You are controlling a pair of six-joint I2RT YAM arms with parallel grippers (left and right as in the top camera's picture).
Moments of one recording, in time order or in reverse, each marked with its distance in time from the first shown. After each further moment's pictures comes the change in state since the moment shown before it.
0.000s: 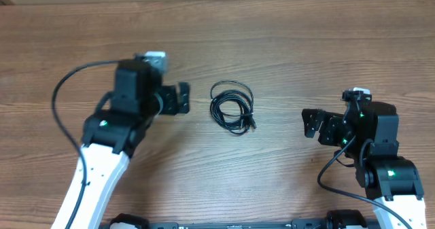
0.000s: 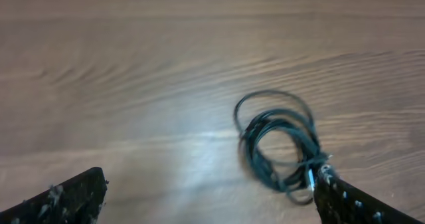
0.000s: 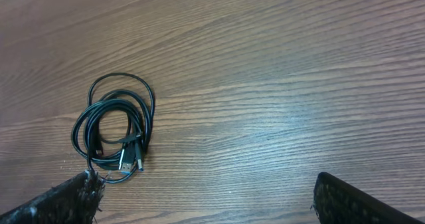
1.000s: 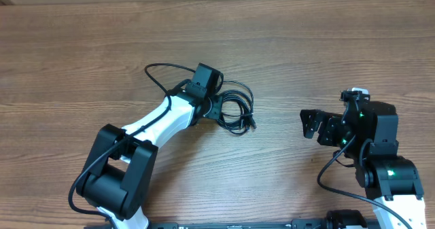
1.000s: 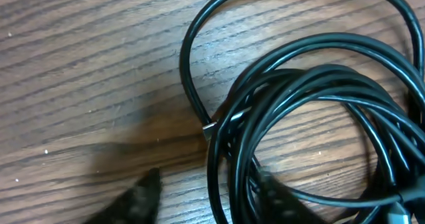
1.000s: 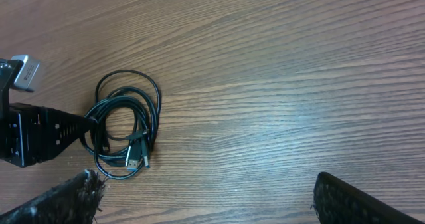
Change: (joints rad) left arm -0.212 0.625 0.002 0.264 -0.050 -0.064; right arm 0.000 0.001 0.000 -0.001 -0.026 0.000
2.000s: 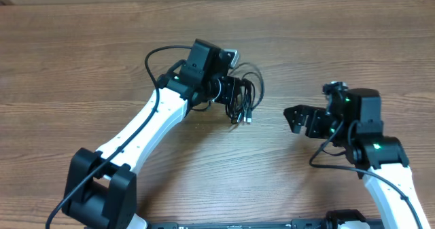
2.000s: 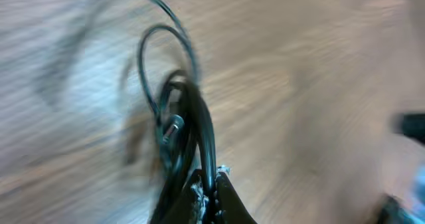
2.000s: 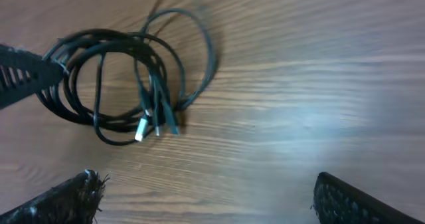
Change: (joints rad) left arm 0.000 -0.126 0.189 -0.115 0.442 -0.003; right arm 0.040 0.201 0.001 0.099 -0.171 0.000
